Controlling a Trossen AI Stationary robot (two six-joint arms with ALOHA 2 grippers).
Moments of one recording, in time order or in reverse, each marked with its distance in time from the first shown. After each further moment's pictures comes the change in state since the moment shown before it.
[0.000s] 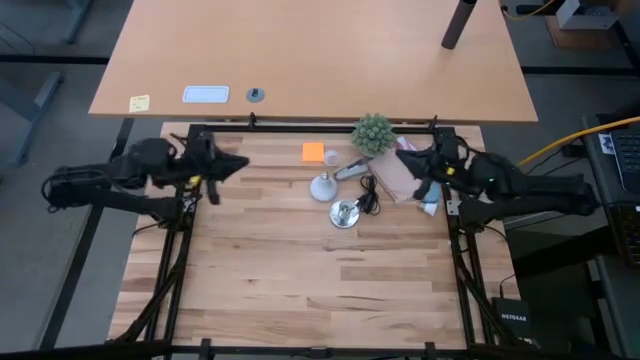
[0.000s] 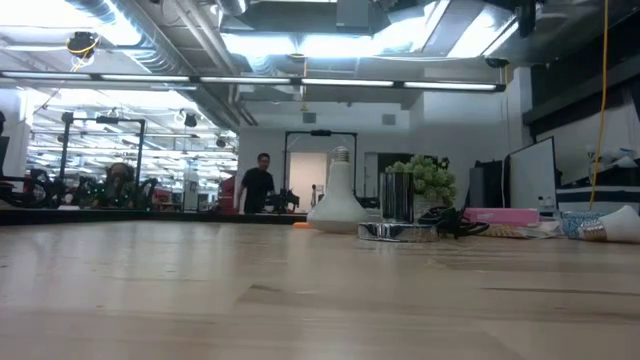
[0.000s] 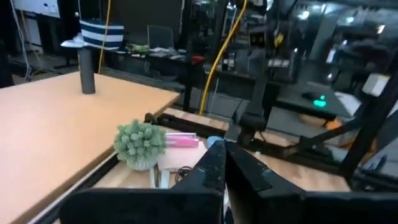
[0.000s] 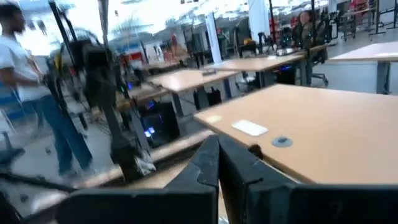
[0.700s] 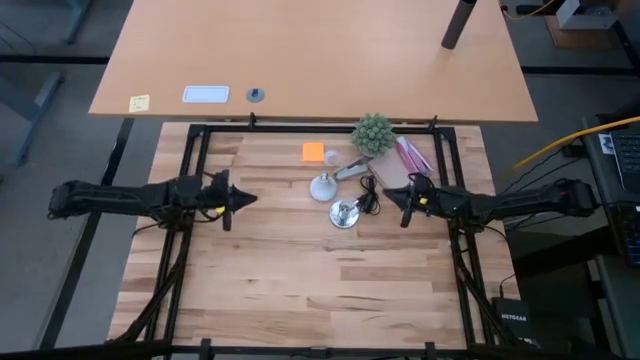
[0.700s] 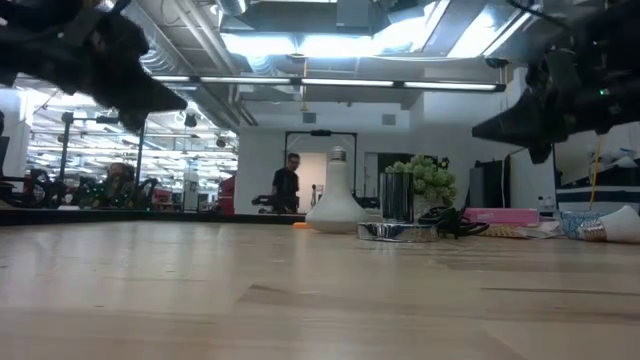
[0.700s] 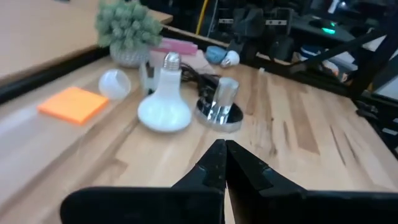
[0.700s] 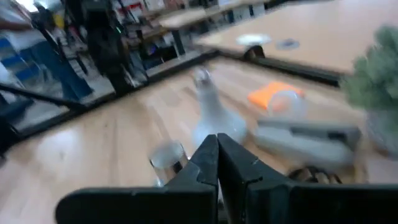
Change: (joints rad) left arm 0.030 -0.244 -0.682 0.276 0.126 -0.095; right arm -0.001 -0.038 -0.648 0.408 -0.077 0.141
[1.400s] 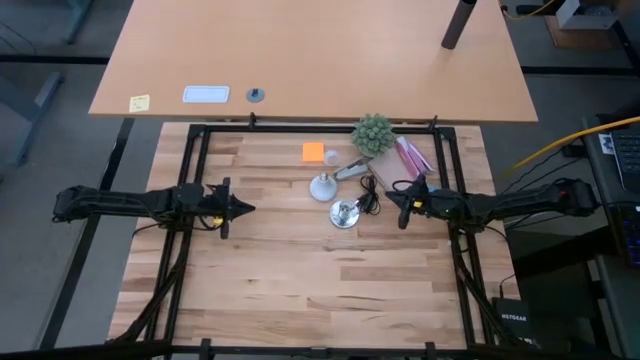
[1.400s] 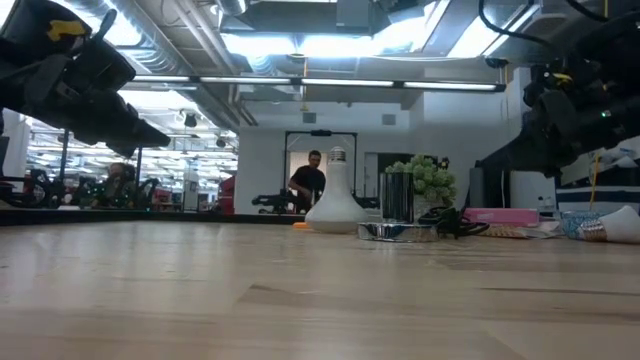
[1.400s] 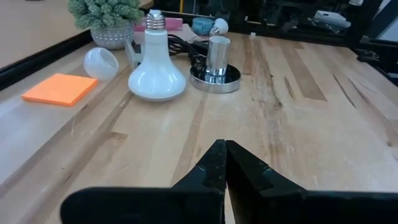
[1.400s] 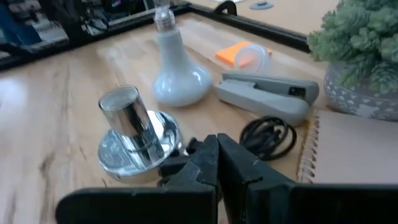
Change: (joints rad) left arm 0.005 -0.127 -0.187 0.006 0.065 0.153; right arm 0.000 0.013 -0.001 -0.195 0.068 -0.035
